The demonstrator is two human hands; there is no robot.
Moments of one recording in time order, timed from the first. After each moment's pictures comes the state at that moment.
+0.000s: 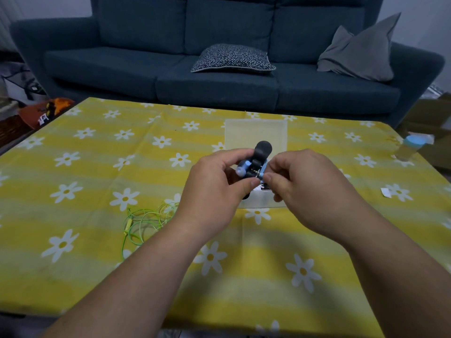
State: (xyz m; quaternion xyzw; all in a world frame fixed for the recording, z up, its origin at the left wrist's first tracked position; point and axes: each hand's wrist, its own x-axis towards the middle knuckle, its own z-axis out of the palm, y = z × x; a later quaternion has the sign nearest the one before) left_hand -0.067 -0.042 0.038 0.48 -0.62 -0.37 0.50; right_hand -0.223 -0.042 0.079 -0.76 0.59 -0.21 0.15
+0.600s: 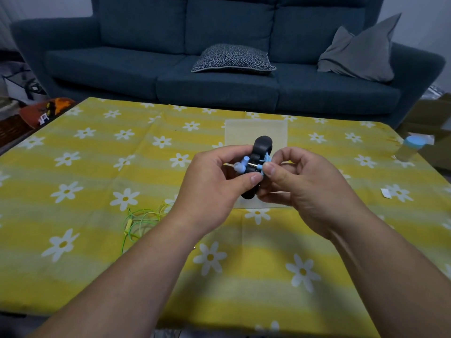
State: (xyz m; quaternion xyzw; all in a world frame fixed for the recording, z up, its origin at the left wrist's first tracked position) left_hand -0.065 -0.042 0.045 0.44 -0.59 -0.42 0.52; right_hand -0.229 -0.050 0.058 -0.55 0.47 -0.44 0.54
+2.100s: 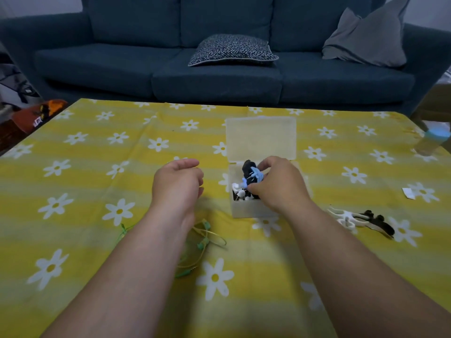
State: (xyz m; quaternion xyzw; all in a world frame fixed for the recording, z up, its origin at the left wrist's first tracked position) left_hand -0.033 -0.115 -0.001 0.63 -0.24 -0.46 0.57; right_hand -0.199 -0.148 -0.018 -0.61 0.71 -0.25 0.25
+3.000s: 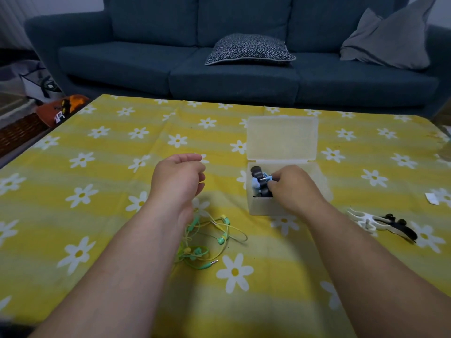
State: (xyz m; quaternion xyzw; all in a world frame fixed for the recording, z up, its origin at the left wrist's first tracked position) left_hand 0.004 -0.101 0.013 0.64 -0.24 -0.45 0.58; right_hand -0.185 -0.149 -0.023 -0.66 0.71 -0.11 0.20
